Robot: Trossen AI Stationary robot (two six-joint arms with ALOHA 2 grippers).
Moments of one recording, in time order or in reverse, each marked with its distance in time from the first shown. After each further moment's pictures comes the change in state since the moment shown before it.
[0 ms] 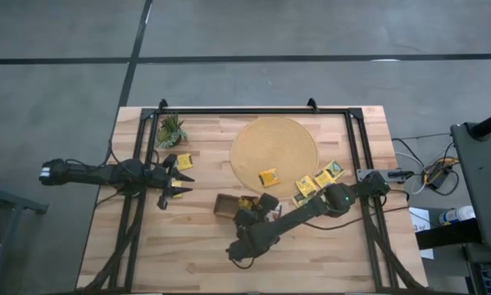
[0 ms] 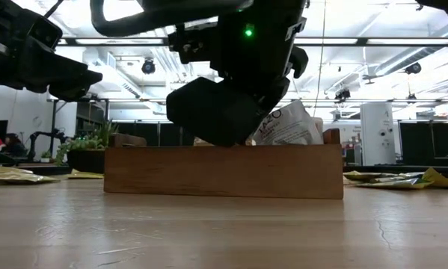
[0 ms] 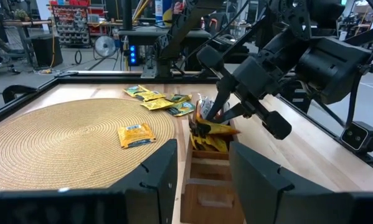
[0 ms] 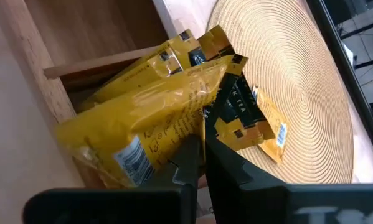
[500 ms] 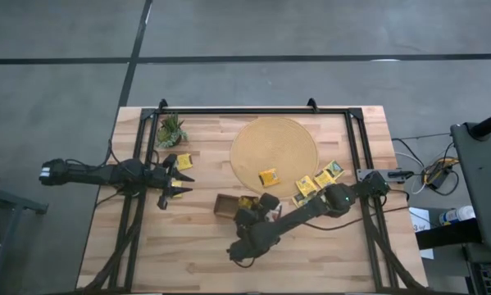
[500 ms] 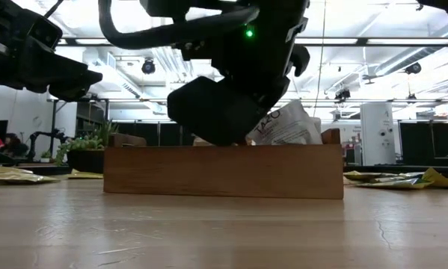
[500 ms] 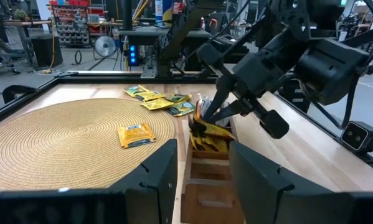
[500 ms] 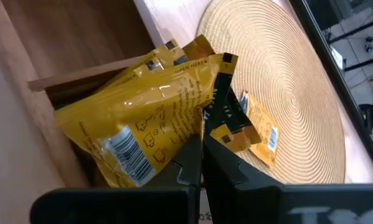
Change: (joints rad) left arm 0.000 0.000 0.000 0.000 0.000 0.000; right arm 0.002 0.000 -0.007 -0.013 0.043 0.034
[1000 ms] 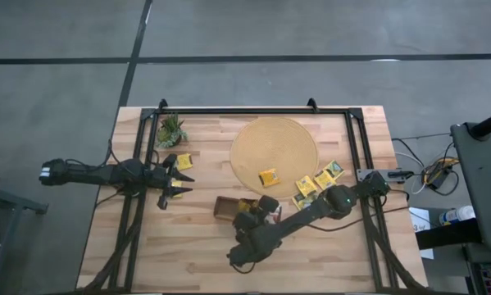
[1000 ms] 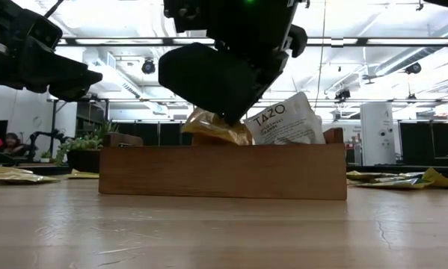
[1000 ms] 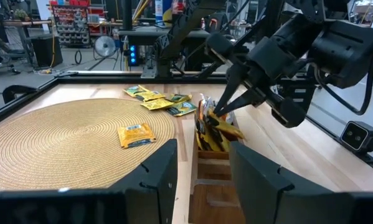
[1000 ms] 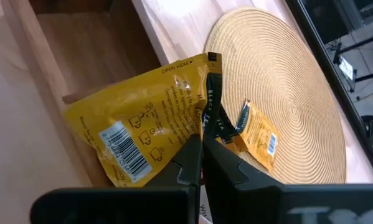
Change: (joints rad) left arm 0.000 0.000 0.000 0.000 0.000 0.000; right arm 0.028 0.000 0.087 -0.034 0.000 -0.037
